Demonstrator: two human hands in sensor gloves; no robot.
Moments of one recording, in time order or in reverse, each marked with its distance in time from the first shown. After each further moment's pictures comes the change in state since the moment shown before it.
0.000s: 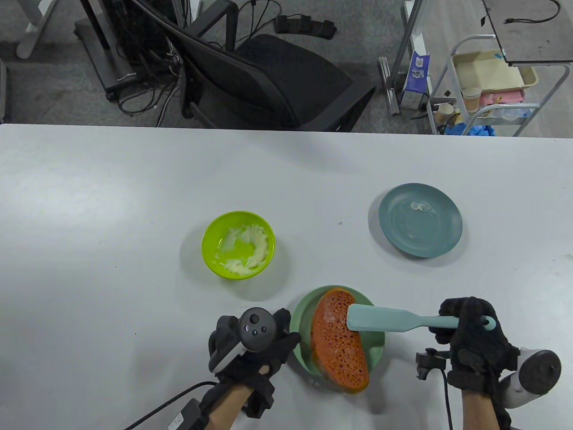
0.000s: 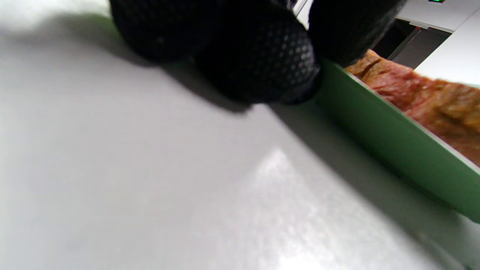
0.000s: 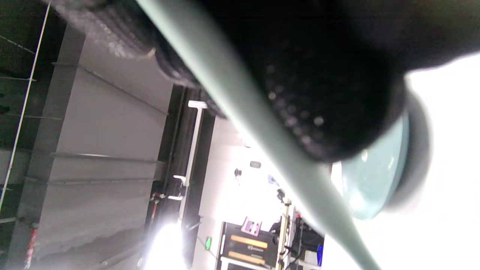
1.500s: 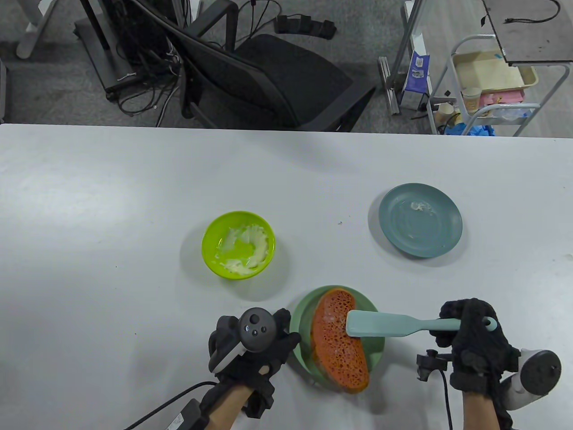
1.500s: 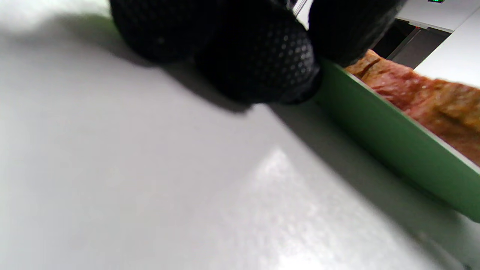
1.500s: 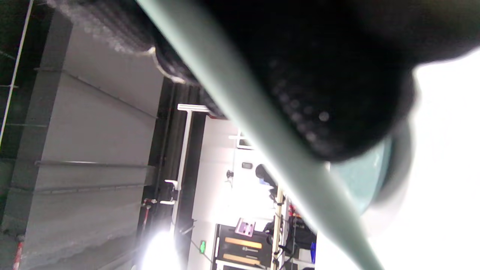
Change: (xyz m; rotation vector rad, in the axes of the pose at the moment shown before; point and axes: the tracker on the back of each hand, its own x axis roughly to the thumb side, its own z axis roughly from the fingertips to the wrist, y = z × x) left_hand 0.000 -0.001 0.000 0.001 -0.001 -0.002; right_hand -0.009 -0.003 0.003 -0.015 0.077 -0.042
